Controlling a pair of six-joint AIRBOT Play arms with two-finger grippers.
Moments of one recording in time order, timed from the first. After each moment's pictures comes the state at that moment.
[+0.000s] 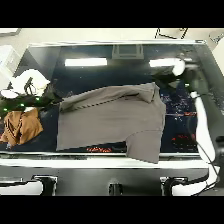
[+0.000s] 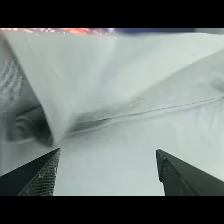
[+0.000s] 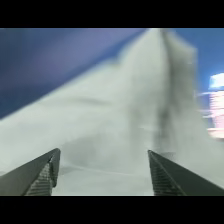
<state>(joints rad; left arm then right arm) 0.26 -1.50 1.17 0.82 -1.05 -1.31 0.02 -1.67 1.70 -1.46 1.04 2.00</state>
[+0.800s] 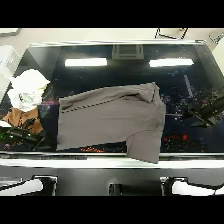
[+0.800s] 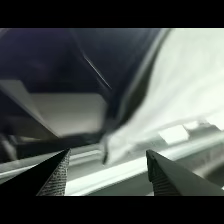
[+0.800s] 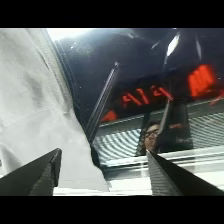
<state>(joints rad) 0.54 -1.39 0.69 1.02 -1.42 -1.20 -0.46 -1.49 1.35 -1.29 1.63 1.59</state>
